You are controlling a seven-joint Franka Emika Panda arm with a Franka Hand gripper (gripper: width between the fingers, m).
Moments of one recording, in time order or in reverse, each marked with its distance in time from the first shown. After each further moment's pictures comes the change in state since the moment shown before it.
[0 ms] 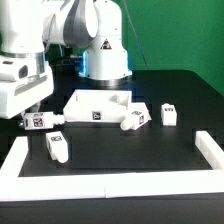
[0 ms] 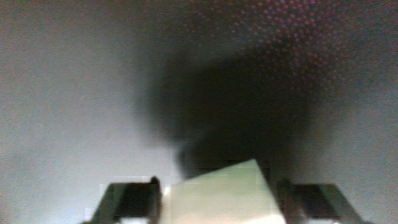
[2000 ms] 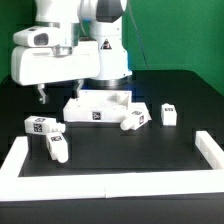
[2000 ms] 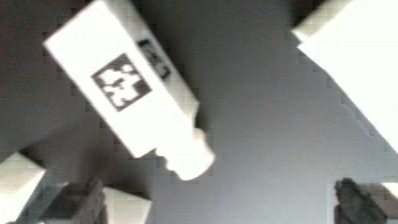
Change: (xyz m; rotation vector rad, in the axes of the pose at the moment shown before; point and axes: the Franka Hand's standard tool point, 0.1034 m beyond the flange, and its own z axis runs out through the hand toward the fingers) arm 0.078 -0.028 -0.059 -0.021 0.031 0.663
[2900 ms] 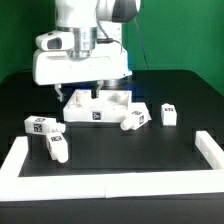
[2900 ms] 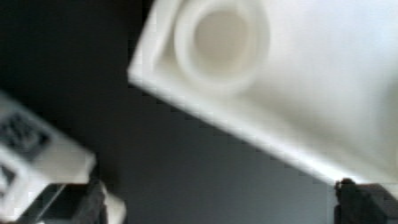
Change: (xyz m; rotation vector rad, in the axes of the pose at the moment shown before) arm -0.020 -0.040 0.008 0.043 -0.042 0.264
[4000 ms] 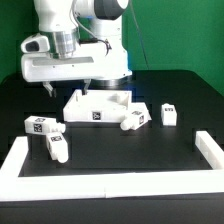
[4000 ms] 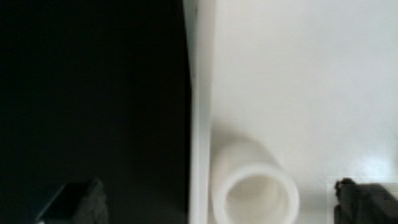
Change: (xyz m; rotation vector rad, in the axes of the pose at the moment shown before) arm -0.051 0.005 0.018 0.086 -0.098 0.392
